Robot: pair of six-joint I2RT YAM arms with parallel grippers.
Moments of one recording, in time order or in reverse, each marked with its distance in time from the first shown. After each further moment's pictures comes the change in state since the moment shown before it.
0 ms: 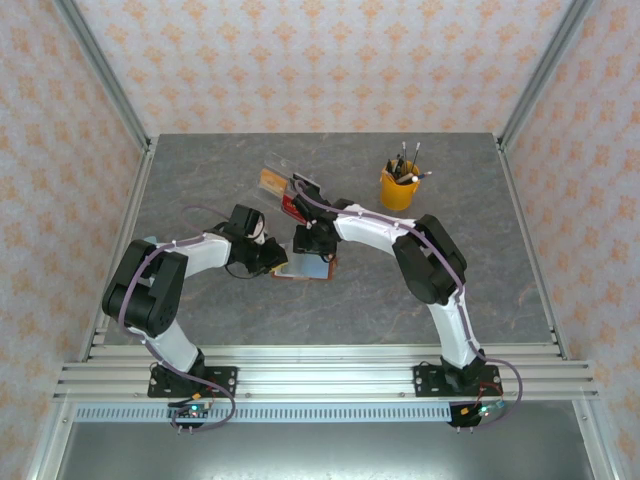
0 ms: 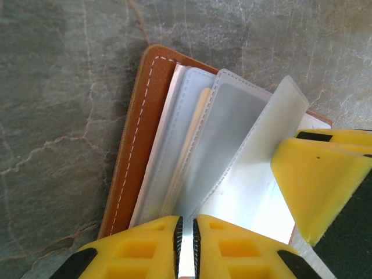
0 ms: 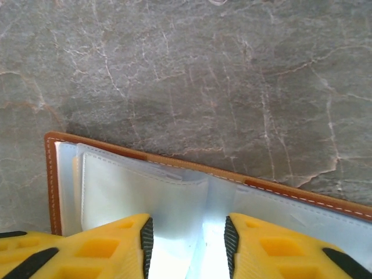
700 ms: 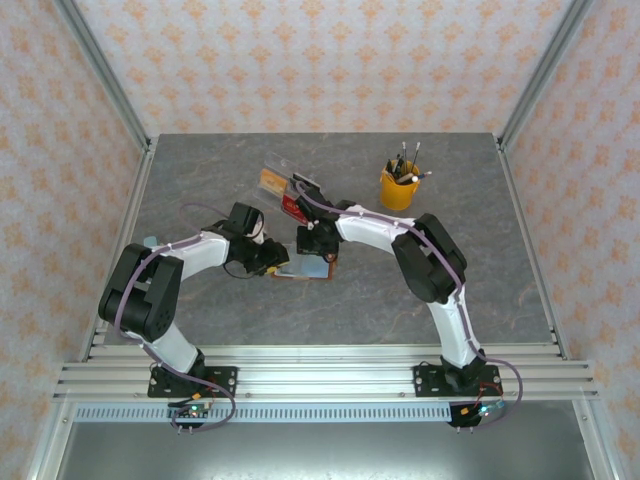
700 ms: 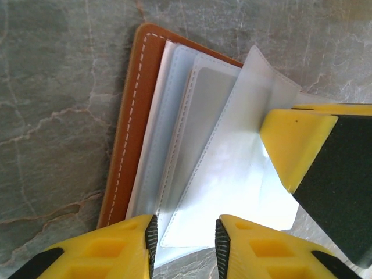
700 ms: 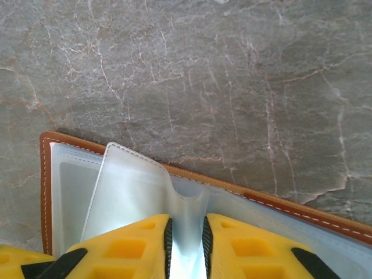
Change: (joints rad) left arm -0.004 -0.034 0.023 -0.089 -0.001 0.030; right arm -0.016 0.002 -0.041 0.063 -0.050 -0.034
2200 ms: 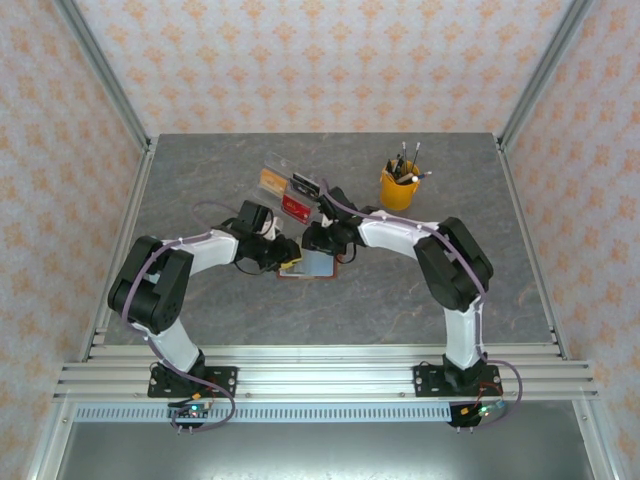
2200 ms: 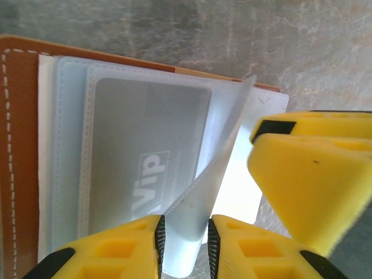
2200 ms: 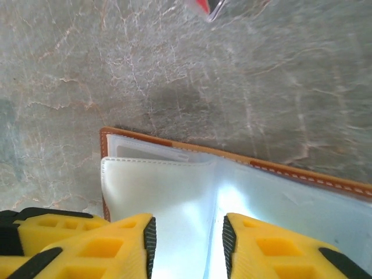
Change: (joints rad) left arm -0.049 0.067 0.030 0.138 0.108 -0.053; right arm -0.064 -0.180 -0.237 0.221 -0.117 0.064
